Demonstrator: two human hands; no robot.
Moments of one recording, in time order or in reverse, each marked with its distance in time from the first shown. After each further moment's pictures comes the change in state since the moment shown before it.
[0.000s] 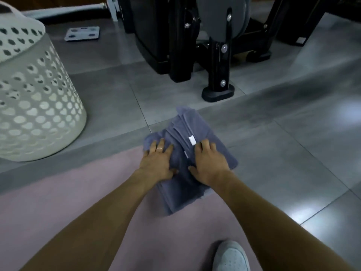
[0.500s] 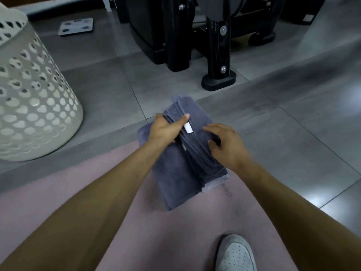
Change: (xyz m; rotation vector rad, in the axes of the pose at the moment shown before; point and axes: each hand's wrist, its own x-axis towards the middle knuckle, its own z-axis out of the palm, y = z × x) left_hand 0.045 0.038 -0.046 -1.079 0.295 -0.348; right_hand 0.005 0.056 0.007 0.644 0.357 -0.058
